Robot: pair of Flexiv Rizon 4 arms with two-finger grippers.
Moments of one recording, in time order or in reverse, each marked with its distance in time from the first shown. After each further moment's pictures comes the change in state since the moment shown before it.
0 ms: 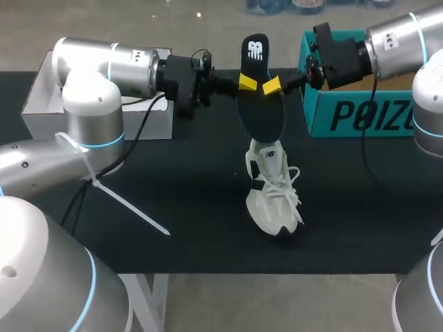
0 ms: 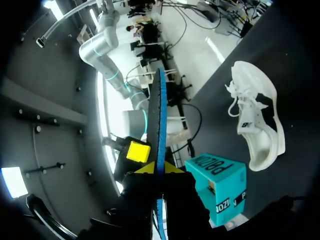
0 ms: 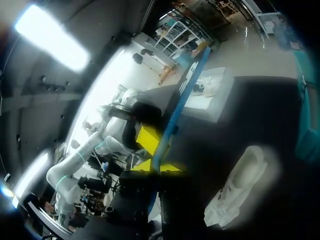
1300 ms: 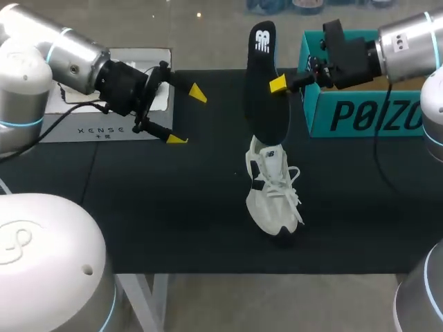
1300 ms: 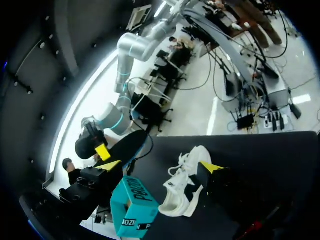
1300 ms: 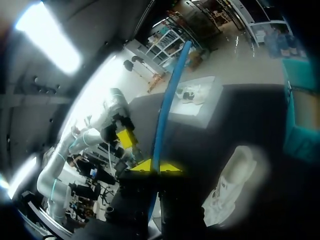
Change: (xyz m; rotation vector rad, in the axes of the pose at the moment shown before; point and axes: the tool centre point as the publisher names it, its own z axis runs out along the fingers) left arm 0.018 -0.090 -0.111 0.154 0.344 -0.743; right arm 0.009 -0.002 -0.015 -0.078 -0.111 -0.013
